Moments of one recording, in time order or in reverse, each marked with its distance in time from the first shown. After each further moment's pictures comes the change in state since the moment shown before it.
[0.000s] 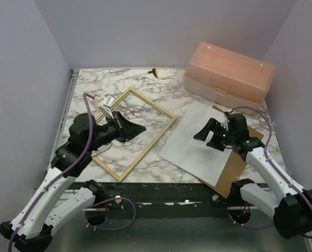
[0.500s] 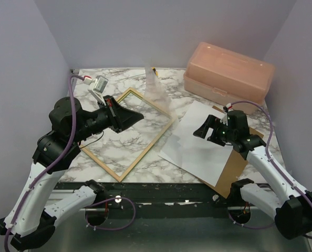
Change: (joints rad) left arm -0.002 0.093 0.288 -0.207 0.011 0.091; right arm 0.026 -0.004 0.045 -0.011 0.075 -0.081
